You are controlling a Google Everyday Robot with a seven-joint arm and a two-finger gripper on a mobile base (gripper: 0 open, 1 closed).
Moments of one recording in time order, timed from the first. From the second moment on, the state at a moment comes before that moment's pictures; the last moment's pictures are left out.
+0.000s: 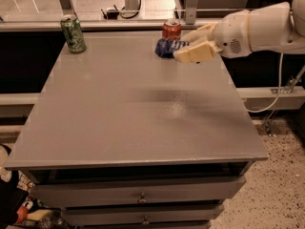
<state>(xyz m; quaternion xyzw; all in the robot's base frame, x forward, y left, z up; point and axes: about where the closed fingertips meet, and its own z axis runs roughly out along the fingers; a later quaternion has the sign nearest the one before) 0.602 -0.103 0.966 -0.49 0.69 0.22 0.49</state>
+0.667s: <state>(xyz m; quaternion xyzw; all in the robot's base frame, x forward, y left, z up) 0.614 -0.043 0.989 -0.49 0.66 0.22 0.53</state>
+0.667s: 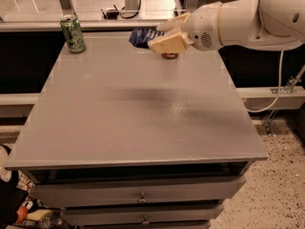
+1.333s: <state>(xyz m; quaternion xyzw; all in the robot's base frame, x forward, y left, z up) 0.694 0.019 0.973 -0.48 0.72 0.19 0.47</state>
